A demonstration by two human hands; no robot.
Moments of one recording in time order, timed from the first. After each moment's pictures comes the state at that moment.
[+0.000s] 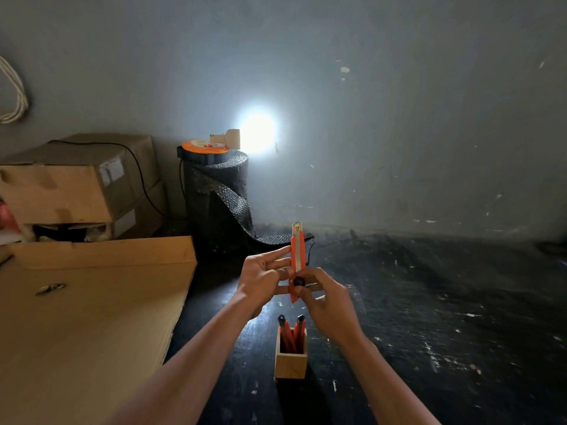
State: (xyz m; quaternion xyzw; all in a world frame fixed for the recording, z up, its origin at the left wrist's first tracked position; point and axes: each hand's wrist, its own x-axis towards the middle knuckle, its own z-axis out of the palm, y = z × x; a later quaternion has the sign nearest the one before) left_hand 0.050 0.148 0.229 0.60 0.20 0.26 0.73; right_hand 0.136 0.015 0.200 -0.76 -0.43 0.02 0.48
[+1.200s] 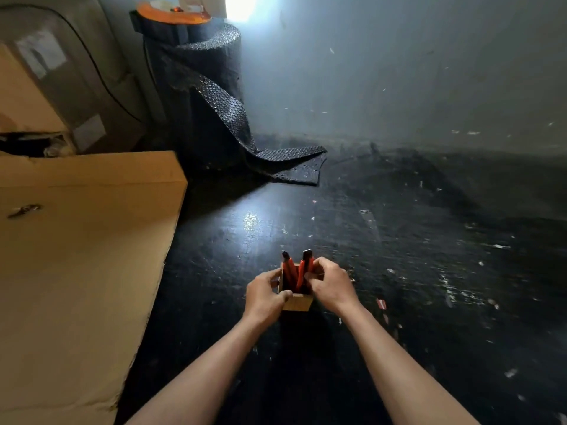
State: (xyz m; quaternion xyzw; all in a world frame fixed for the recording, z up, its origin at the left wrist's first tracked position) left_hand 0.068 0.149 0.018 0.77 0.41 0.10 0.48; right_hand 0.196 0.046 0.043 -0.86 -0.30 0.23 0.33
